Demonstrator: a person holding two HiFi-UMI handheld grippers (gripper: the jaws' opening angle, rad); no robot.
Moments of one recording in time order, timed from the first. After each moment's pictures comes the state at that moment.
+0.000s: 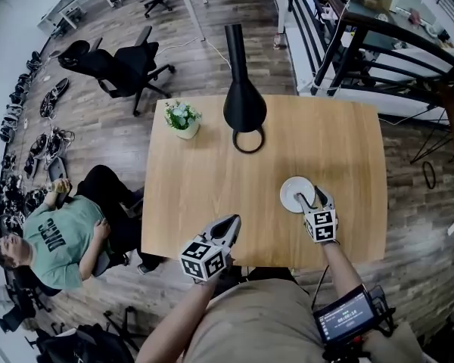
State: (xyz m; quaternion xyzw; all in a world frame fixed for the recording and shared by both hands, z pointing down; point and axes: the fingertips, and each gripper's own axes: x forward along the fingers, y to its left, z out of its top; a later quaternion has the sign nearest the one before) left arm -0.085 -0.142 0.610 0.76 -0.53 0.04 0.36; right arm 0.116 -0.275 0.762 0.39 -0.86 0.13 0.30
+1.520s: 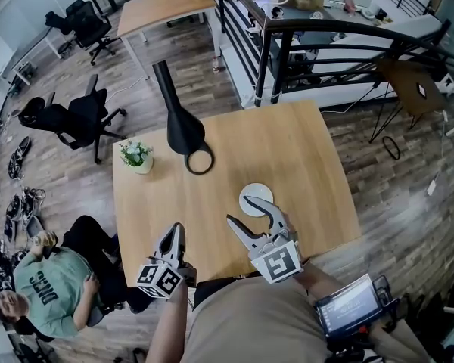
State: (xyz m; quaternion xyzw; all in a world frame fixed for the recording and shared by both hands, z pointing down) left arm -0.126 -0.145 0.527 0.76 -0.58 -0.06 0.28; right arm 0.028 -0.179 0.459 0.33 -0.93 -0.07 0.12
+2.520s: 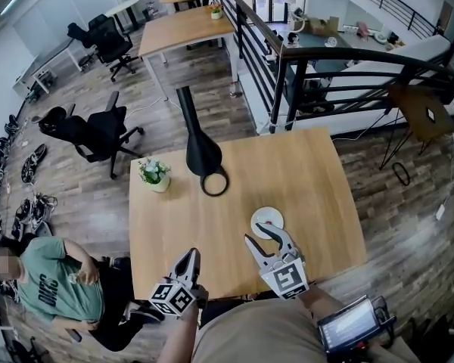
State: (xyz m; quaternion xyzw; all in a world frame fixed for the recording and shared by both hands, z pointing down) left arm -0.122 -0.116 0.537 0.76 -0.58 -0.07 0.30; right arm 0.035 -0.170 0.485 0.34 -0.93 -0.01 0.13
